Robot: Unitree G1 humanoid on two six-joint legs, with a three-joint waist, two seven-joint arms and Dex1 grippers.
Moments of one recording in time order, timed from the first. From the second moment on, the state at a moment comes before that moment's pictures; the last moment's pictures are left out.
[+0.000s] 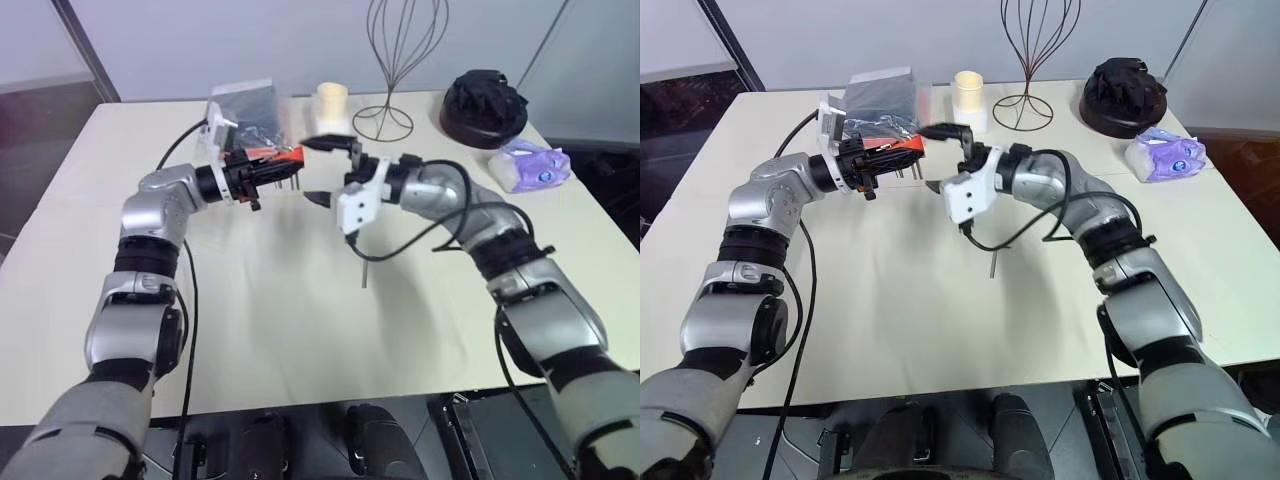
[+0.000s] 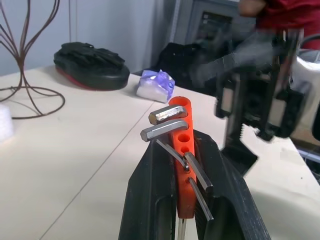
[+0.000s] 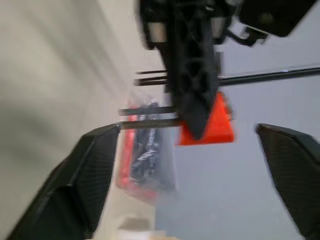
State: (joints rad) left arm -1.01 0.44 0.07 0.69 -0.42 0.32 -1.26; right arm -1.00 -0.57 0.40 0.55 -0.43 -0.75 0.54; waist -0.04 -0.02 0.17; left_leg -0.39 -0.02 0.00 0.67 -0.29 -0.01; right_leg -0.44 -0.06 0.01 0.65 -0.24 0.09
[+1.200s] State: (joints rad) left arm -0.62 0.45 0.01 0.19 -0.40 0.32 -1.12; right arm -0.67 -0.29 -0.09 -0.21 0.36 1.61 0.36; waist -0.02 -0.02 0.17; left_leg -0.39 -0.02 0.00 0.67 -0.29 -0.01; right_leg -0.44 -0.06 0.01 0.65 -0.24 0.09
